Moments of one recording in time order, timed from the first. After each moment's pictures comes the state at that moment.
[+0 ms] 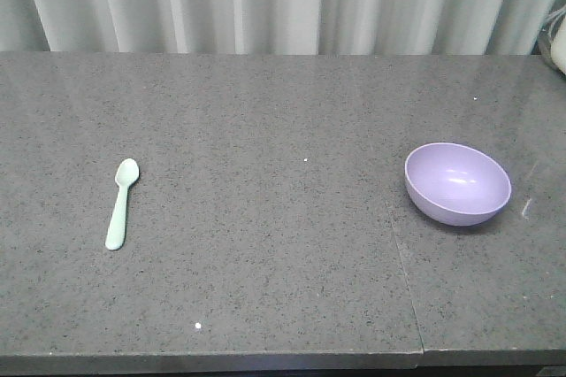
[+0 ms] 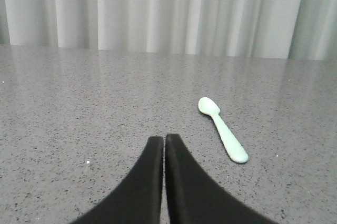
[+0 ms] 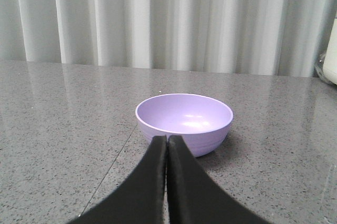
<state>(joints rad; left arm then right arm) 0.02 -0.01 0.03 0.02 0.12 -0.14 0.15 -0.01 0.03 0.01 0.06 0.00</state>
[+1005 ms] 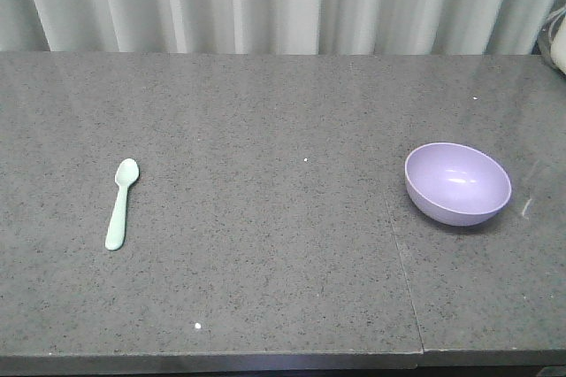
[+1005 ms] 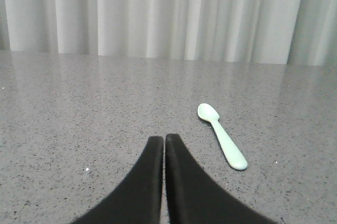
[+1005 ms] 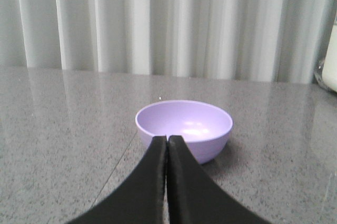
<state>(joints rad) 0.02 -0.01 0.03 0.02 0.10 -0.14 0.15 -0.01 0.03 0.01 0.03 0.00</state>
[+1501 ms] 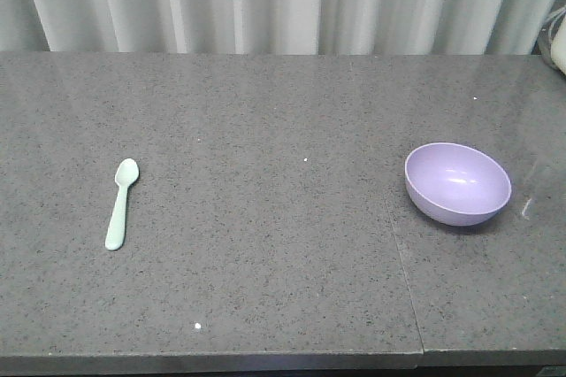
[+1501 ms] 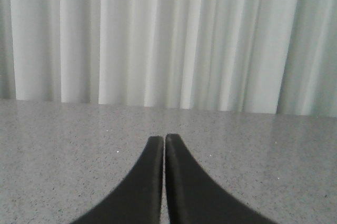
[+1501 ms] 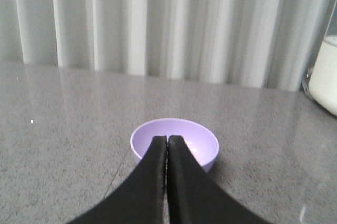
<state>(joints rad) 0.02 0.16 -0.38 0.01 0.29 -0.14 0.15 0.15 -0.33 -0.03 0.34 0.00</state>
